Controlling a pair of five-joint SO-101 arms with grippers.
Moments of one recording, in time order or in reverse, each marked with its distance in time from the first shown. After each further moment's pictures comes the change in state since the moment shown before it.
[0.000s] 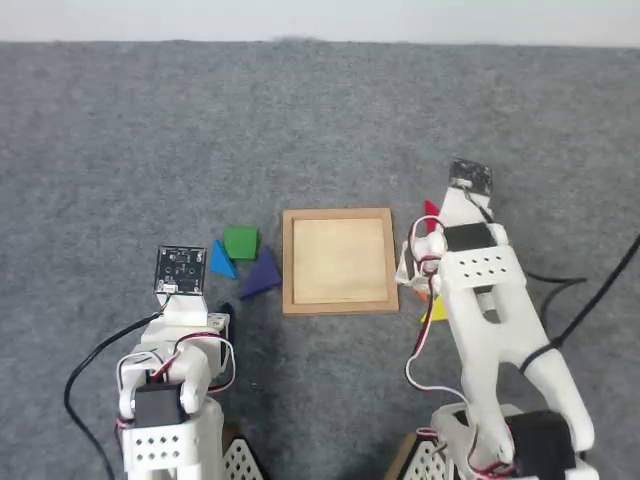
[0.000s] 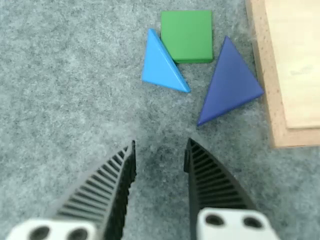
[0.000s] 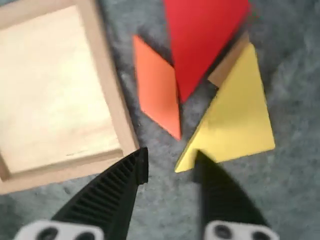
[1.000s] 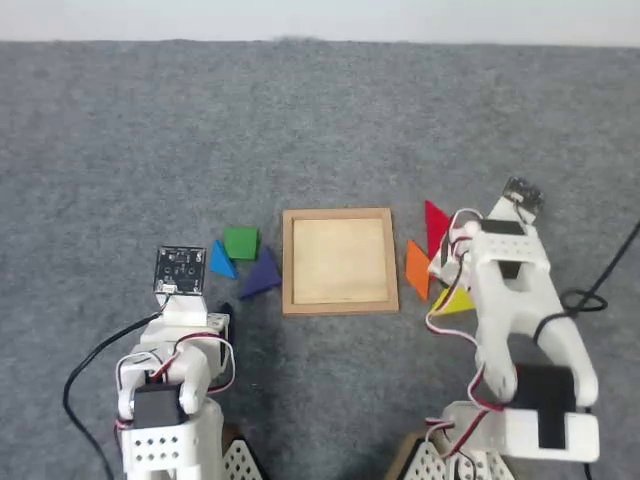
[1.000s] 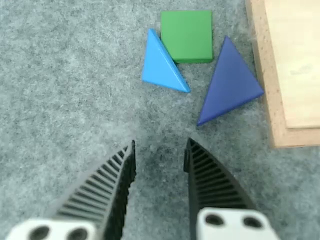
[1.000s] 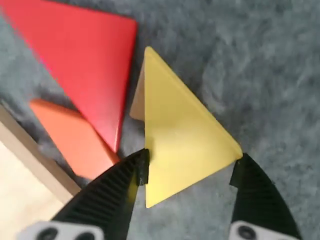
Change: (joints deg) left arm 0.0 0.0 0.0 0.0 0.0; right arm 13.3 16.4 -1.4 -9.7 -4.4
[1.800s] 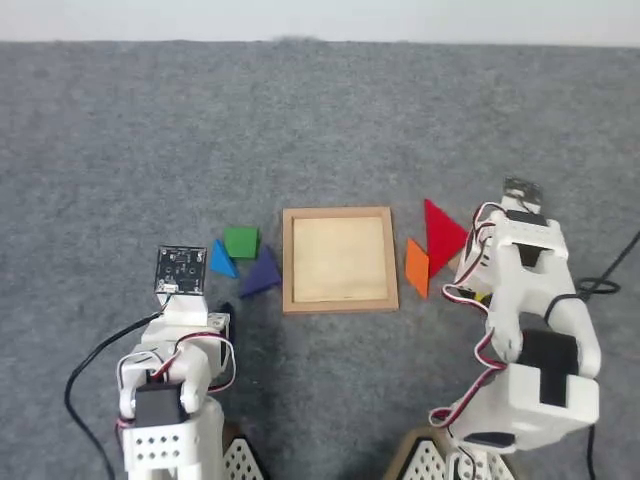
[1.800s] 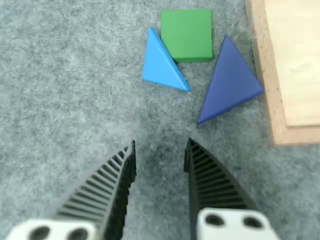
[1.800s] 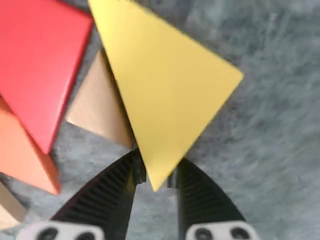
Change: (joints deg) left arm 0.0 0.0 0.0 0.0 0.0; right arm 6.2 8.7 -5.9 3.0 25.0
